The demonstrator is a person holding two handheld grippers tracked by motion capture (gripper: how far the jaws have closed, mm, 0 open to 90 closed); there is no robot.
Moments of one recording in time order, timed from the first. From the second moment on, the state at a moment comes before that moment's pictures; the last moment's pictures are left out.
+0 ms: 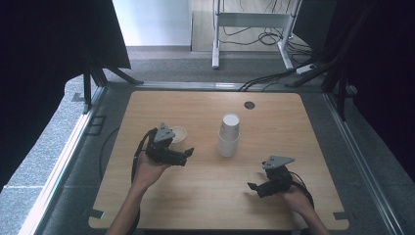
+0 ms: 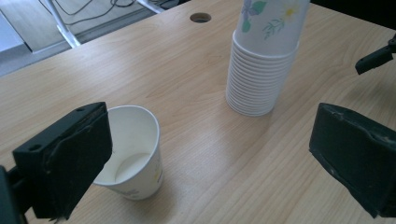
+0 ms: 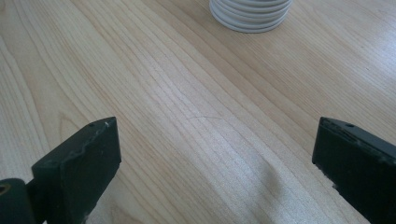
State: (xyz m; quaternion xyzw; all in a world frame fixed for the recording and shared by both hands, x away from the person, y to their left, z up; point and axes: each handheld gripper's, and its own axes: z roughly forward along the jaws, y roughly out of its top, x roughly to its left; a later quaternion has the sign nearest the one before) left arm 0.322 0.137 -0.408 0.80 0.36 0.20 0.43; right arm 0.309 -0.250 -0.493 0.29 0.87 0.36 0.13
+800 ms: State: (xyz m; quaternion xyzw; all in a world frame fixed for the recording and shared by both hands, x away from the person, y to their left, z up) left arm 0.282 0.125 -0.459 0.81 0.35 0.19 0.43; right arm 0.308 -0.251 -0.493 0.30 0.87 0.37 0.12
